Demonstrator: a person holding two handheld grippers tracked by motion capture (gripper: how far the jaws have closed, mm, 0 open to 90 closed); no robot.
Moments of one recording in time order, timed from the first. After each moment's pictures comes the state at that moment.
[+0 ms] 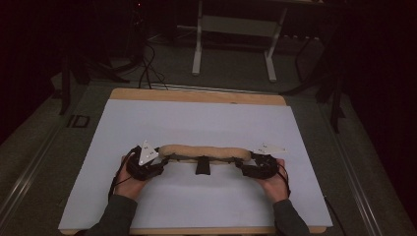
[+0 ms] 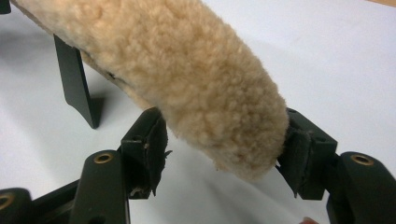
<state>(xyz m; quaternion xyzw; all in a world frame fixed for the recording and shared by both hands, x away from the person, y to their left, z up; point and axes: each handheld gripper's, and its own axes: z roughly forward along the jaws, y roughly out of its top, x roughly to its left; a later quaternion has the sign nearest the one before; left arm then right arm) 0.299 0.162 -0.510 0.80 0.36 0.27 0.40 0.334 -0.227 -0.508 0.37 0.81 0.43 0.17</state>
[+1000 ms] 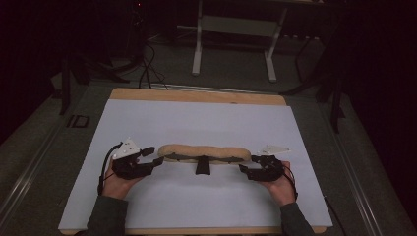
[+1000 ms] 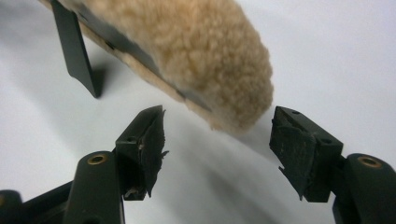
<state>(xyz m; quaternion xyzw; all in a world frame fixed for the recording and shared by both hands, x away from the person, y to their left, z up) 0.293 0.203 -0.491 0.76 0.36 0.17 0.51 0.327 -0.240 -0.503 0.39 0.83 0.38 0.14</state>
